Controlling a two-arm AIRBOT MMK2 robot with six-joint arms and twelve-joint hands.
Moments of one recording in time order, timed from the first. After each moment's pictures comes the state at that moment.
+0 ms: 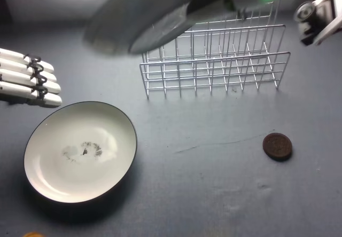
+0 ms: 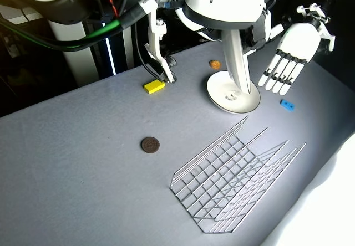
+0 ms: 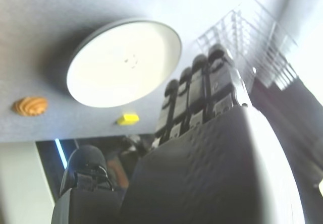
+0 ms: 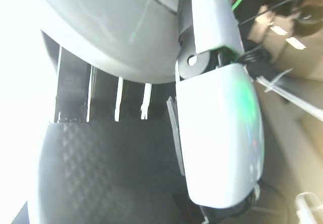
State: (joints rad) left arm 0.67 -0.95 1.77 1.60 -1.18 -0.18; right arm -0.11 -0.99 0.98 -0.88 0.32 0.11
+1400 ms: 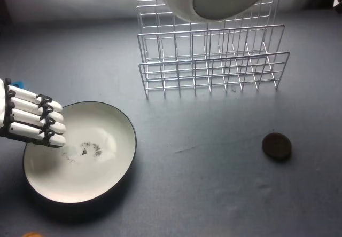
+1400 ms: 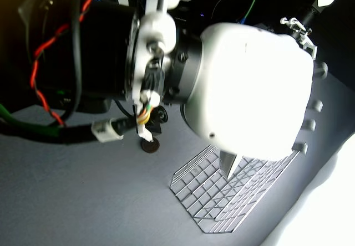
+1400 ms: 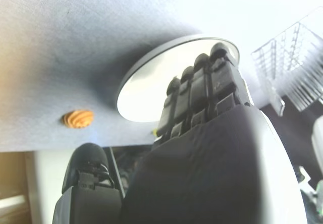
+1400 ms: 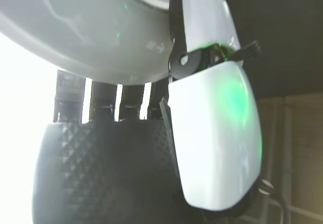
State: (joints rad) left arm 0.80 -0.98 1.72 1.62 -1.14 -0.10; right arm -0.06 -1.09 1.36 -1.49 0.33 1.07
